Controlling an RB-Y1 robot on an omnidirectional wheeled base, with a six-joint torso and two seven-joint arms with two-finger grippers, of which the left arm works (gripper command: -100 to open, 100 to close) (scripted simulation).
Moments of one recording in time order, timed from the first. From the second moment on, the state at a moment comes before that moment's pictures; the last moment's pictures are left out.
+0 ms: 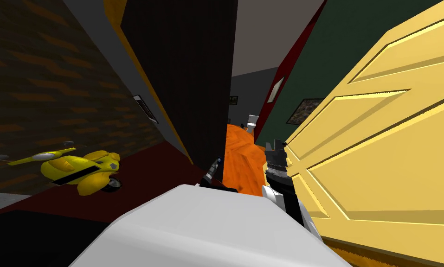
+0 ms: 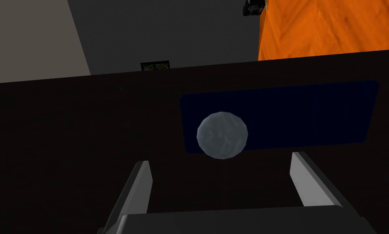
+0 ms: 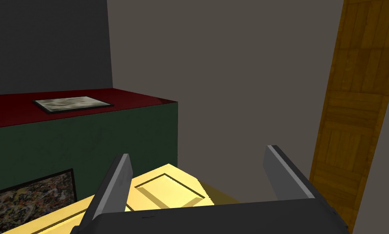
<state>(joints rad) 0.14 0.07 -0.37 -0.98 -0.10 -0.75 0.08</state>
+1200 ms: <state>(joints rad) 0.14 0.07 -0.34 -0.96 -0.09 -0.74 0.07</state>
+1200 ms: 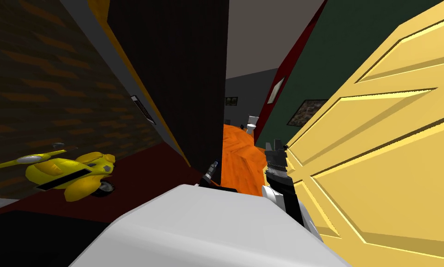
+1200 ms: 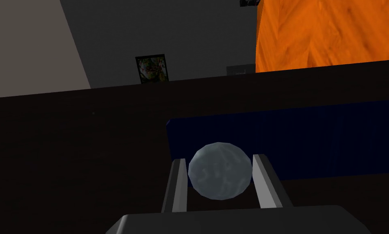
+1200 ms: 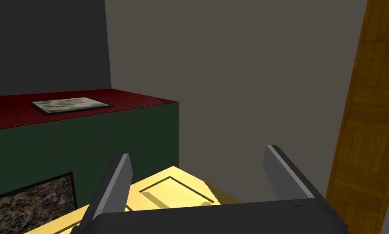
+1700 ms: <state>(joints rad) 0.10 0.07 -0.28 -0.92 -0.07 -0.76 0.05</state>
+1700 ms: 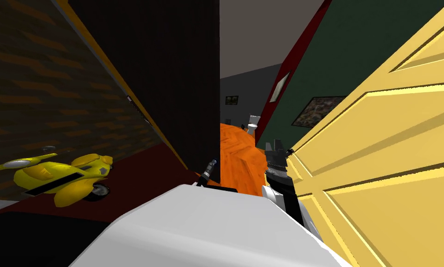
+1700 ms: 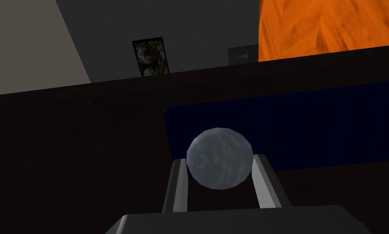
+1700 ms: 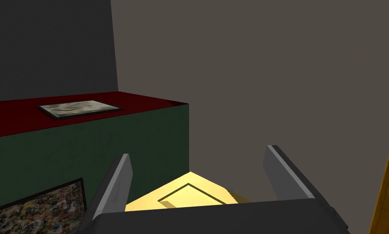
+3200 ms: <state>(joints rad) 0.13 0.06 -0.24 -0.96 -0.04 -0.74 0.04</state>
